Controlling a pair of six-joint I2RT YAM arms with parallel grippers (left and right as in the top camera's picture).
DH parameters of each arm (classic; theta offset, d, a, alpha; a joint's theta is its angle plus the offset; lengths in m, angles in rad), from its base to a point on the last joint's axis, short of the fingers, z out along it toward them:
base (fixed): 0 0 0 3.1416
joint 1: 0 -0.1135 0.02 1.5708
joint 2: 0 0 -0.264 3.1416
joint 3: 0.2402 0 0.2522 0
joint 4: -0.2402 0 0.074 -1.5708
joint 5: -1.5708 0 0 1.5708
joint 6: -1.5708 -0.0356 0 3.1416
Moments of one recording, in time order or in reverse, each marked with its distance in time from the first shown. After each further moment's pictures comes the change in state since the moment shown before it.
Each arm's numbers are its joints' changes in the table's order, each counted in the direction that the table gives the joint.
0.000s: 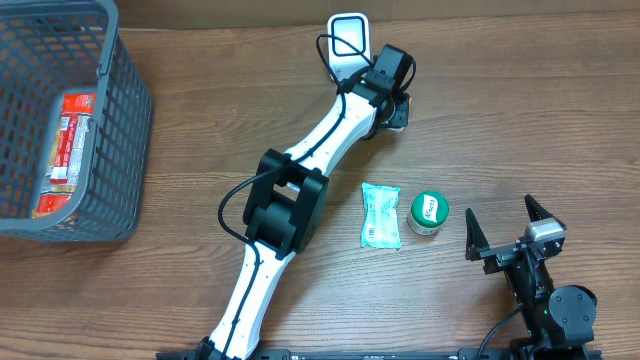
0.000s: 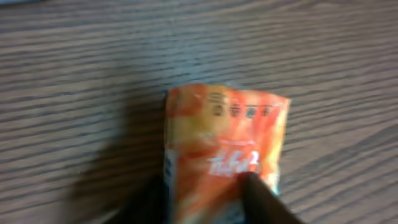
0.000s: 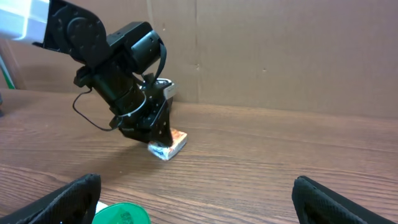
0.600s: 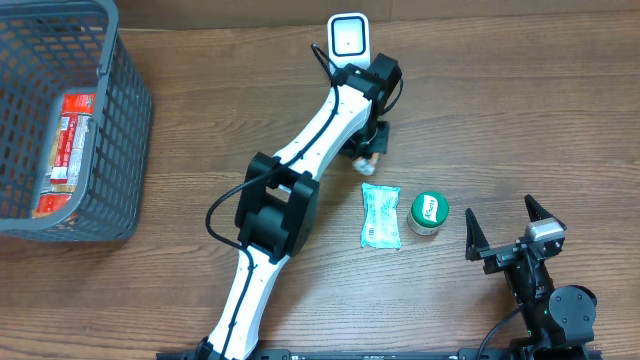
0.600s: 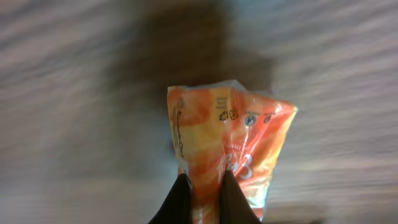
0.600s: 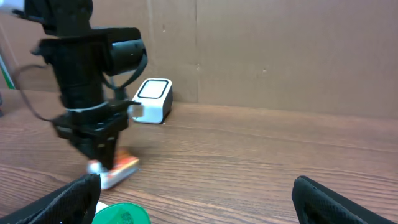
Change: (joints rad) left arm -0.007 -0.075 0.022 -0.596 0.028 -0.004; right arm 0.000 0.000 0.000 0.000 0.000 0.000
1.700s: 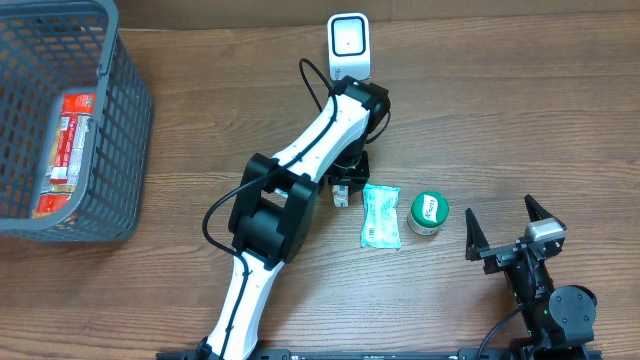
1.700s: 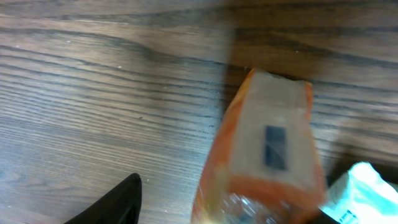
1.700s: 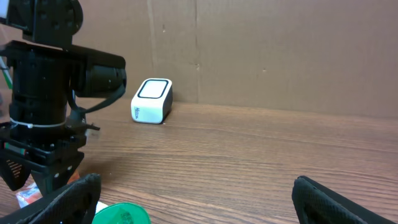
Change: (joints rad) left arm 0.002 -0.063 -0.166 -0.198 0.047 0.172; right arm 0.000 0.000 0.000 0.000 0.000 0.000
